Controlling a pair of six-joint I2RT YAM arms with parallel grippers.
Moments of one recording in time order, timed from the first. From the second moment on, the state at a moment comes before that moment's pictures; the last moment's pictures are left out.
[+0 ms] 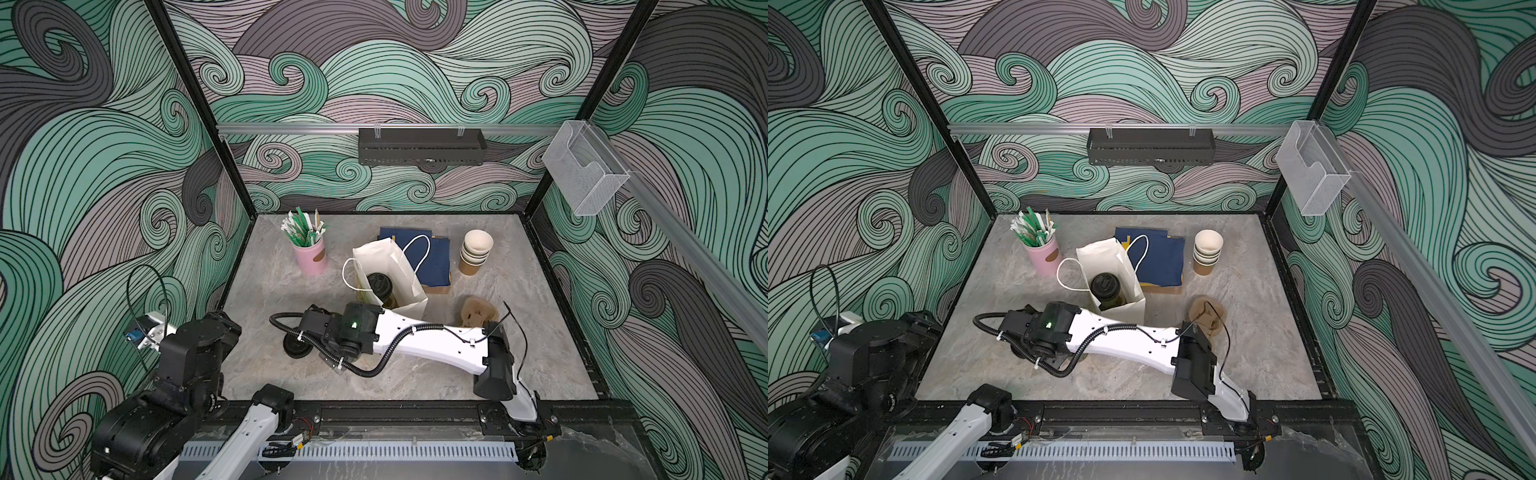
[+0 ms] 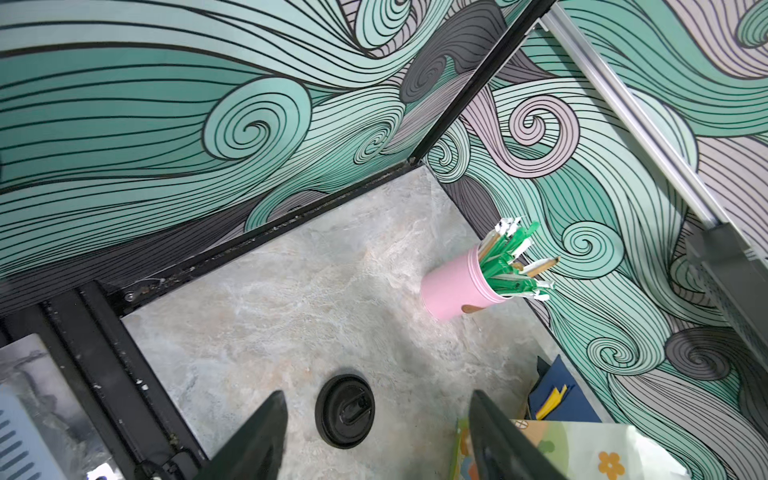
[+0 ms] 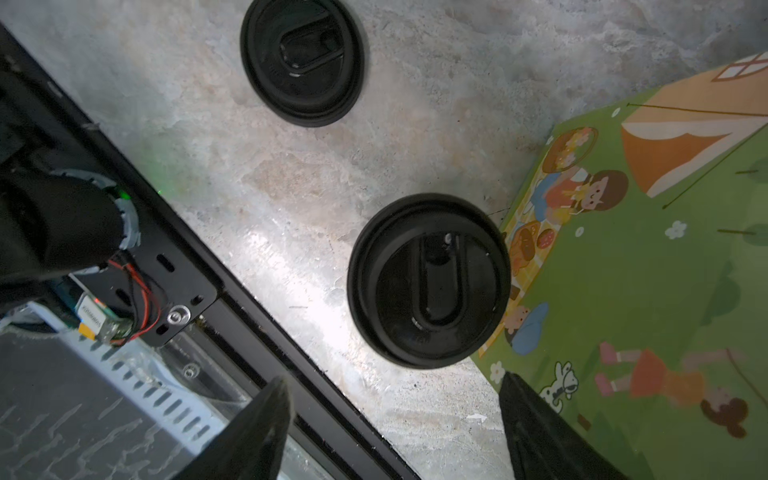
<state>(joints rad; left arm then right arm) -0.31 0.56 1.41 -1.56 -0.68 -1.07 1.36 2.14 2.16 -1.34 0.26 0.40</state>
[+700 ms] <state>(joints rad) -0.31 0.54 1.37 -1.58 -0.68 -1.09 1.28 2.24 2.24 -1.37 0.19 0.45</state>
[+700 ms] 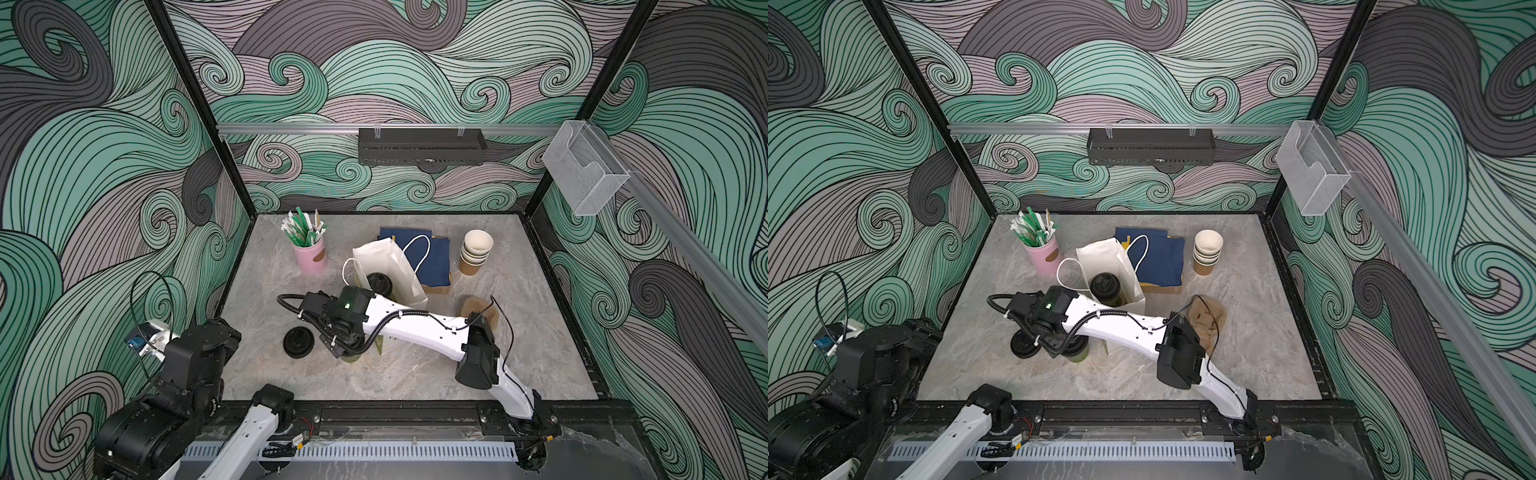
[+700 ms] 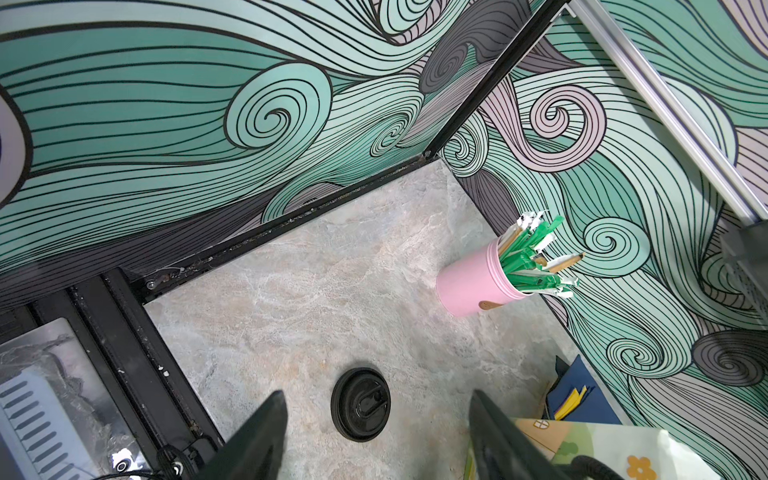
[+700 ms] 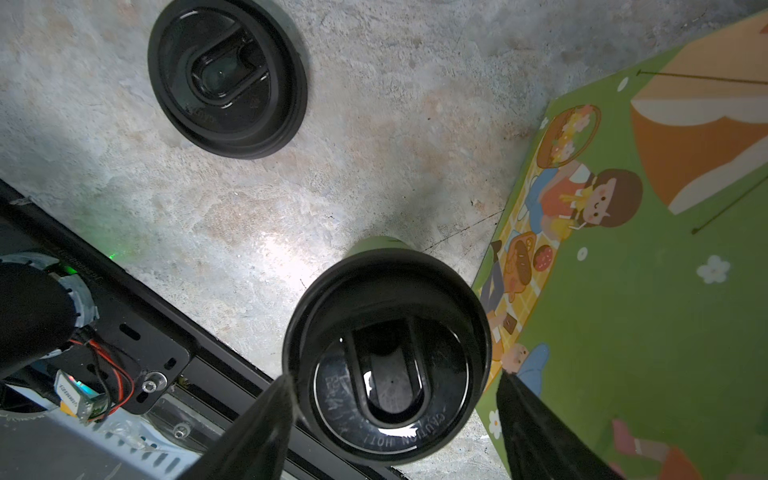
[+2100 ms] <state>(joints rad) -0.31 0.54 1.36 -1.56 -0.66 -1.08 1.27 2.26 2.24 -1.37 0.18 0.45</state>
